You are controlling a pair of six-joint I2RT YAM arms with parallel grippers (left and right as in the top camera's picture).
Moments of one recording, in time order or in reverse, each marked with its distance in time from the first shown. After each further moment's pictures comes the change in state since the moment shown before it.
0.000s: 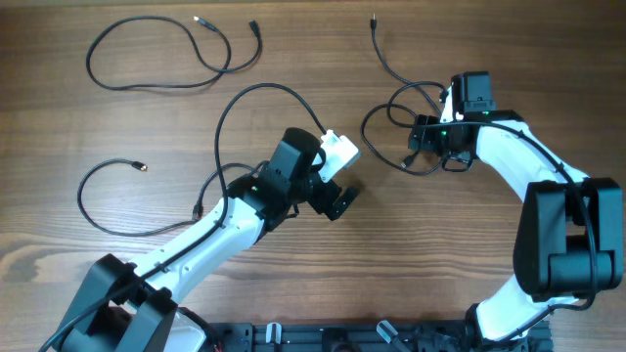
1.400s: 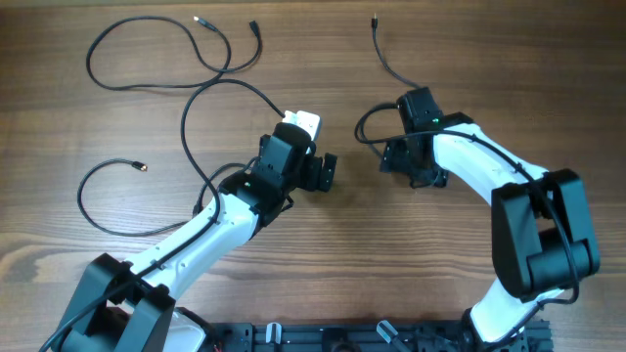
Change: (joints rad) left arm 0.048 0.000 0.000 0.005 -0.346 -0.353; right arm 0.220 0.048 0.015 -0.163 0.180 0.263
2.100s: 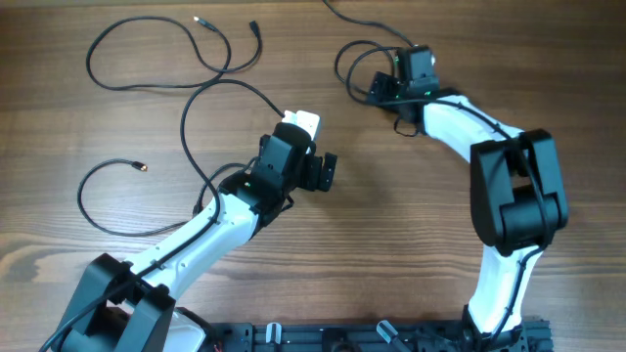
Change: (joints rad) left arm 0.000 0.000 0.000 0.006 -0.001 -0.007; right arm -0.056 0.237 0.249 0.398 -0.010 -0.045
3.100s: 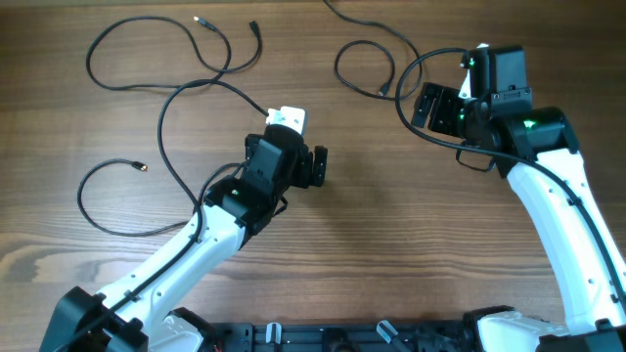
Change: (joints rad) left arm 0.000 -0.124 0.000 -0.080 -0.100 -0.060; right arm -0.037 -0.690 -0.045 -0.589 -0.021 -0.117
